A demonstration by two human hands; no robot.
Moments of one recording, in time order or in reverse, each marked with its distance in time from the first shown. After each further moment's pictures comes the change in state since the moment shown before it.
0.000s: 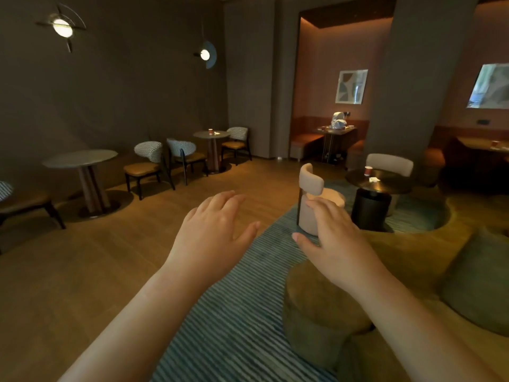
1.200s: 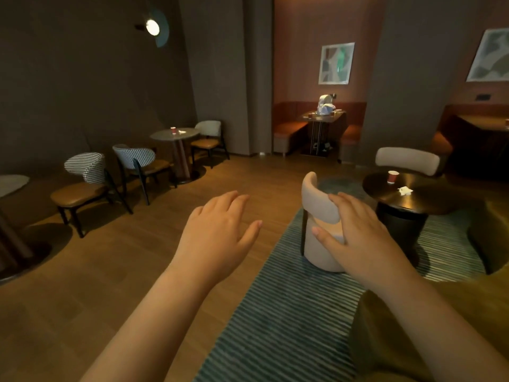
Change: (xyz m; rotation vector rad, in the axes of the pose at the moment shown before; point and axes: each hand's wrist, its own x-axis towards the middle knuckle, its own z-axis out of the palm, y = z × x) left_hand 0.708 -0.267 0.340 0.032 -0.078 0.150; right_hand 0.718 0.217 0.245 -0.014 0.043 0.223
